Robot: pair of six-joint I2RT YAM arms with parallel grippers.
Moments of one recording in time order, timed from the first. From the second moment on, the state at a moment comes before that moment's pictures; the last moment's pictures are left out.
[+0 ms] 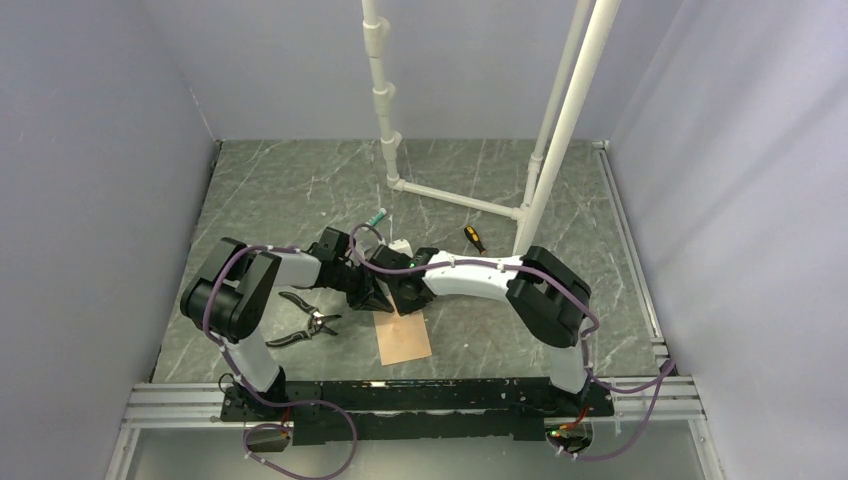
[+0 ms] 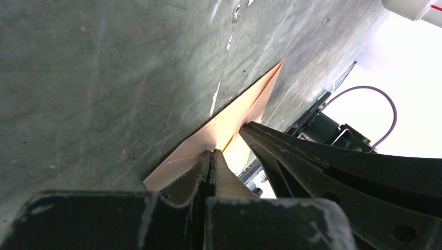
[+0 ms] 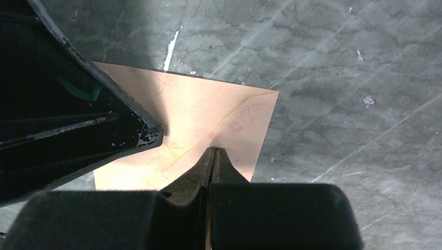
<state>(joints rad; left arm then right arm) -0.40 1.74 0.69 -0.09 0.73 -0.77 1.04 1.93 1.30 -0.63 0.21 0.64</state>
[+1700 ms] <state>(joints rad) -0.37 1.78 0.69 -0.07 0.79 -0.78 1.27 1.90 1.22 -0.41 0.16 0.40</state>
